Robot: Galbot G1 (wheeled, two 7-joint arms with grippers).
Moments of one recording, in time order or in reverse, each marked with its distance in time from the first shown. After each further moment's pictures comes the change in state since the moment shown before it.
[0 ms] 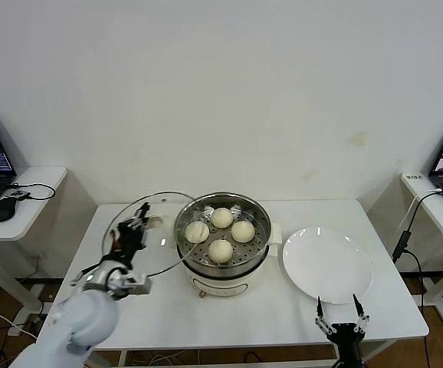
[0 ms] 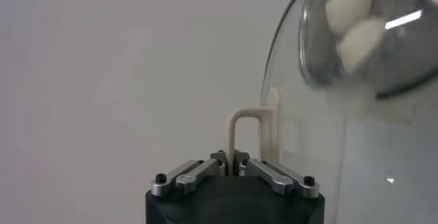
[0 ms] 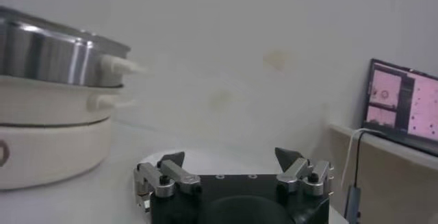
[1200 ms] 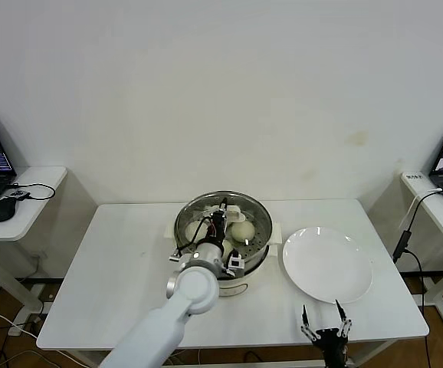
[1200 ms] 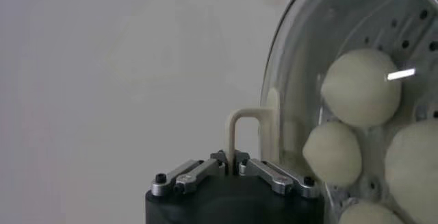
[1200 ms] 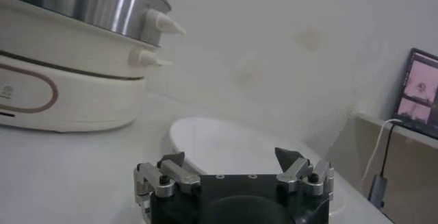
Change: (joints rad) left arm -0.314 -0.412 0.359 0.314 0.482 0.093 0.201; right arm 0.012 0.006 -0.051 -0.070 -0.099 0.002 0.029
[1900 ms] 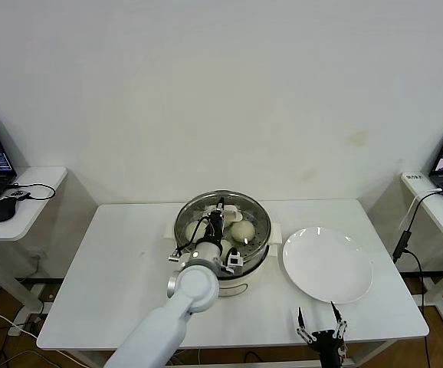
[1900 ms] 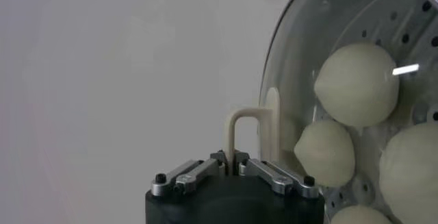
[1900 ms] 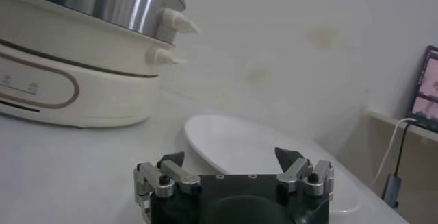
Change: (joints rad) left arm 0.023 -0.030 -0.038 0.022 0.023 -0.010 -0.006; right arm -0.004 0.000 -0.018 -0.006 -0.009 0.002 -0.005
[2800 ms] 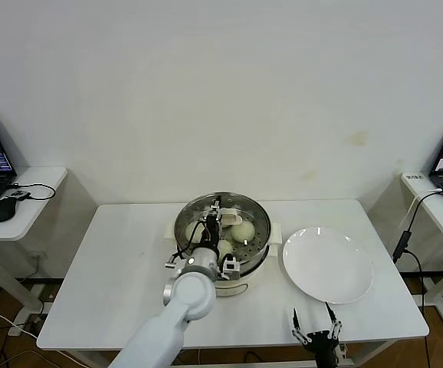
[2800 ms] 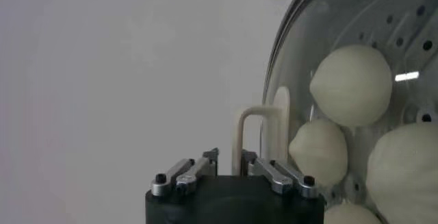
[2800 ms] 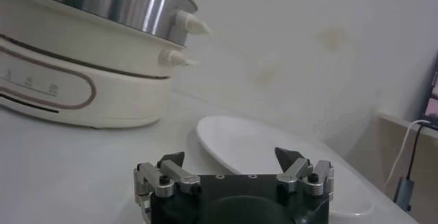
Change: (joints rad) left arm 0.066 -0.002 -0.038 -0.048 -0.005 -0.012 -0.045; right arm -0.008 0.000 -0.022 0.005 -0.015 0.000 -0.003
